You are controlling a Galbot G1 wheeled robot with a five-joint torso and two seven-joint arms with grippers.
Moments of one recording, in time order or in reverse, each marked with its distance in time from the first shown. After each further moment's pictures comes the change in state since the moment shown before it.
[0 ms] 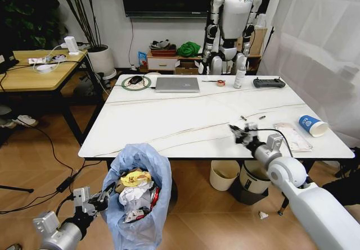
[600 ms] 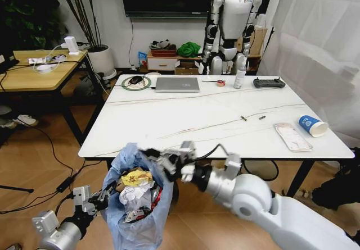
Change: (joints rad) left arm 0.017 0.005 -0.011 -0.035 -0.005 0.005 -0.006; right arm 0.246 0.001 -0.586 0.181 0.087 0.148 -0.157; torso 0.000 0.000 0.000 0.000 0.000
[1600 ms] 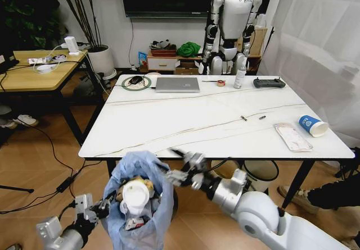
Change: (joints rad) left arm 0.016 -0.019 0.053 0.073 -0.005 0.006 -0.041; right arm -0.437 -0.029 0.403 -0.056 -0.285 0.223 0.242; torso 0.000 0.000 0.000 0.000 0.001
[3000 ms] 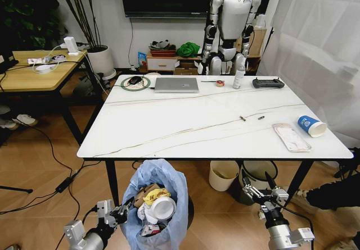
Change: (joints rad) left arm -0.066 0.009 0.152 0.090 0.038 -0.053 0.055; right arm -0.478 0.588 0.681 -0.210 -0.157 0.148 -0.320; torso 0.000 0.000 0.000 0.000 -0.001
